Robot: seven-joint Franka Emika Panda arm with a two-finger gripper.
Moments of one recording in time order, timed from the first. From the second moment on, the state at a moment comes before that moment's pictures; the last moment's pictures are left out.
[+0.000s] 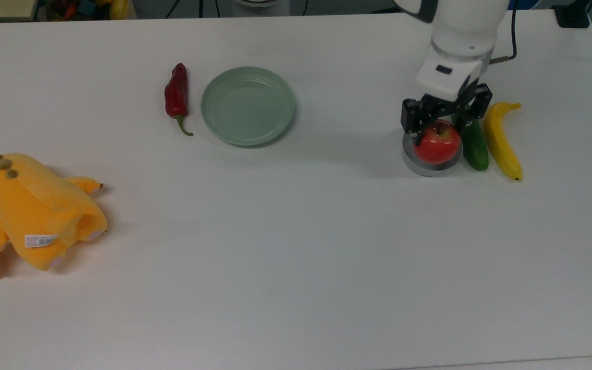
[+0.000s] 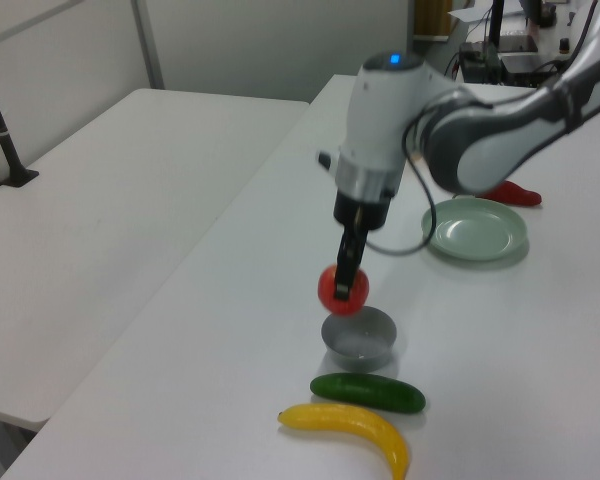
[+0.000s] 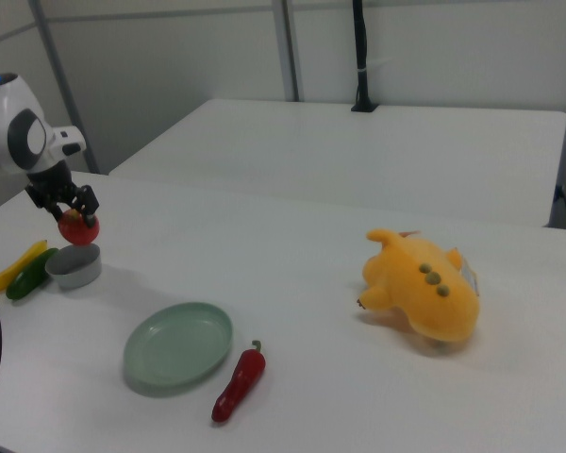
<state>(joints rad) 0.42 0.47 0.17 -1.51 -0.11 2.19 0.37</state>
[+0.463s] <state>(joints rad) 0.34 0.20 0.16 -1.58 -0.04 1.94 0.26</state>
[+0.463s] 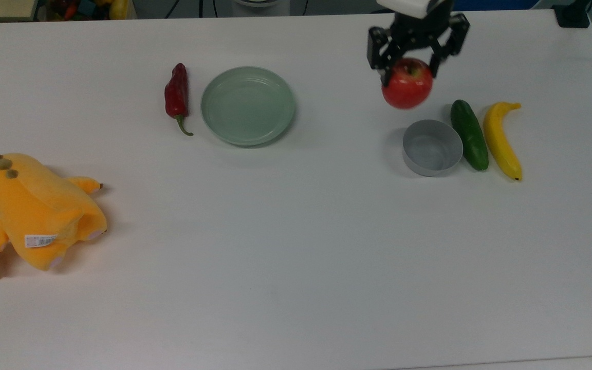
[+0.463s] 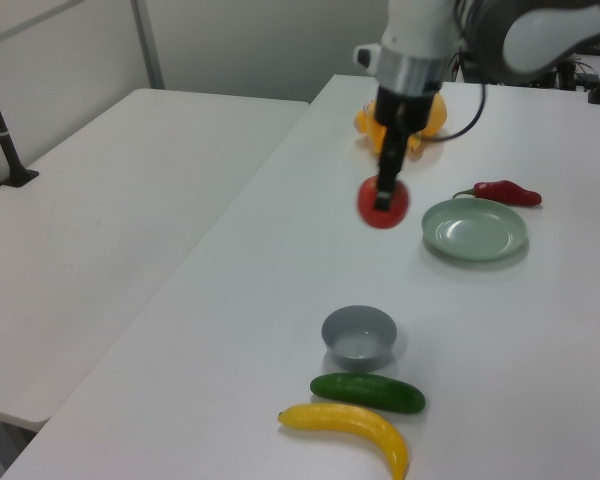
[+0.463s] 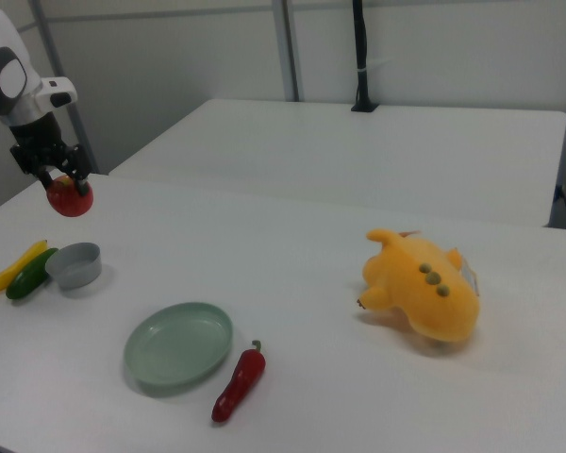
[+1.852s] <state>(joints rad) 0.28 0.08 0.04 -2.23 0.02 2.41 -0.02</state>
